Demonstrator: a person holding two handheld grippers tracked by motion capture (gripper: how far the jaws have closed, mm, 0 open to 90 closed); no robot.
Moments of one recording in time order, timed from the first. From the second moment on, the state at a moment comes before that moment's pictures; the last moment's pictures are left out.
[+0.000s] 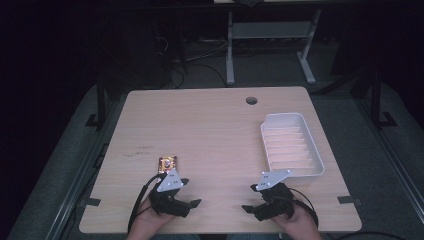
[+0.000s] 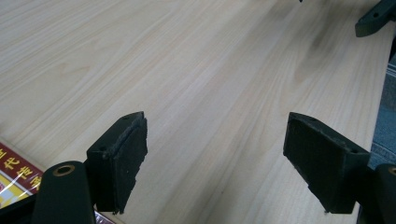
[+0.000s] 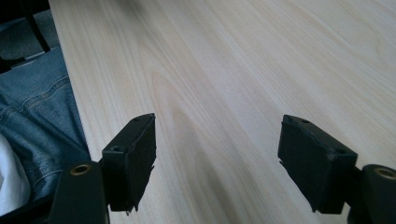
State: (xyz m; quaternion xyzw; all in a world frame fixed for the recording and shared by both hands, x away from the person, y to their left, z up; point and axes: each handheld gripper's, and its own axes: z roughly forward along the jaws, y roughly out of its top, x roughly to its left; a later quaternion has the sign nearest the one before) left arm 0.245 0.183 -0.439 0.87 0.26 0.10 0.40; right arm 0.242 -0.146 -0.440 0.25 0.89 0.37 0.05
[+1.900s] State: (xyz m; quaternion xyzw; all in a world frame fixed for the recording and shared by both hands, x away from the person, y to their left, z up) left arm 0.295 0.234 -0.452 0.81 0.44 0.20 0.34; right arm 0.240 -0.128 -0.445 0.23 0.91 0.35 0.04
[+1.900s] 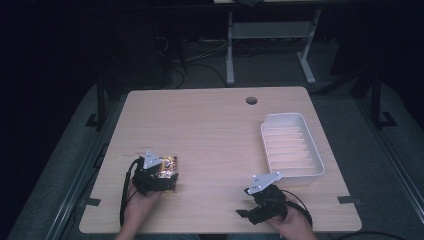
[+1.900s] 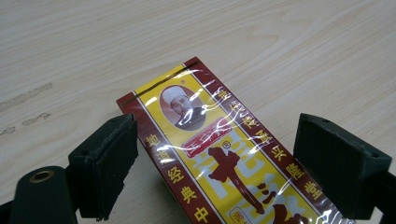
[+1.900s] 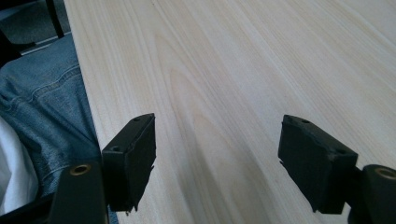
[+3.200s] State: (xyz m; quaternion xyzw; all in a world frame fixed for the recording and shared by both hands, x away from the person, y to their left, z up) left arm 0.300 0.236 -0.458 0.83 0.45 0.16 0.29; right arm 0.239 -0.124 -0.444 0.22 0.91 0.35 0.03
